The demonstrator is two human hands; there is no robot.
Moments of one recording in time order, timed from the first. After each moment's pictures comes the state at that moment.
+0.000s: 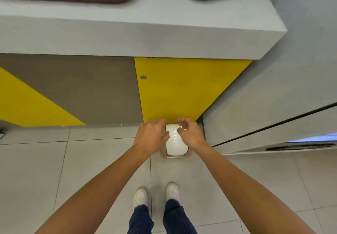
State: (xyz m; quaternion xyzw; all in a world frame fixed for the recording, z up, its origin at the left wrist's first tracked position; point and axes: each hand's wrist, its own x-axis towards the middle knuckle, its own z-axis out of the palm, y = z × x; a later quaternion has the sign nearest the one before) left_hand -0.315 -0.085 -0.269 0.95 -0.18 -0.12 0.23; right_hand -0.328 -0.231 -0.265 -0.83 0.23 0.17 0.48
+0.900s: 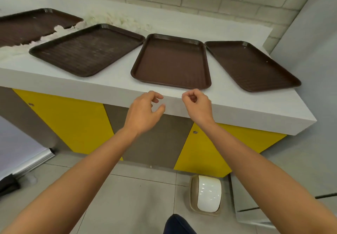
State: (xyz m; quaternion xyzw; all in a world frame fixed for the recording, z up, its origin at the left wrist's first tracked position) left_hand -0.233 0.125 -0.050 0.91 -0.02 0.12 0.39; right_hand -0.197 -0.041 -0.046 -0.85 0.03 -0.09 0.51
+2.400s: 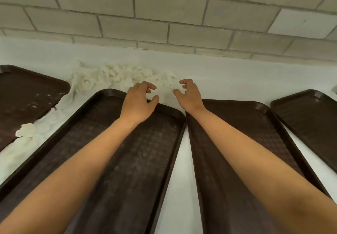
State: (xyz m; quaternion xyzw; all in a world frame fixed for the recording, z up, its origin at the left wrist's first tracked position) left_hand 0.281 0.339 -0.033 0.92 -0.06 0.11 0.36; right_hand 0.307 0.172 -0.035 -0.88 0.05 -0.06 0.46
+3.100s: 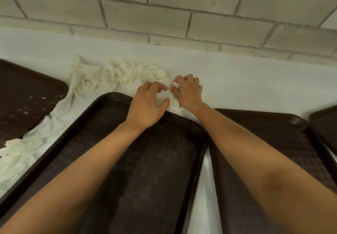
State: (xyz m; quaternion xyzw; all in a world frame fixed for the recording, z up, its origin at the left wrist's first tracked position) left_hand 0.340 0.354 -0.068 0.92 -0.11 0.12 0.37; right_hand 0.408 0.204 -0.083 -0.98 -0.04 -0.05 0.18
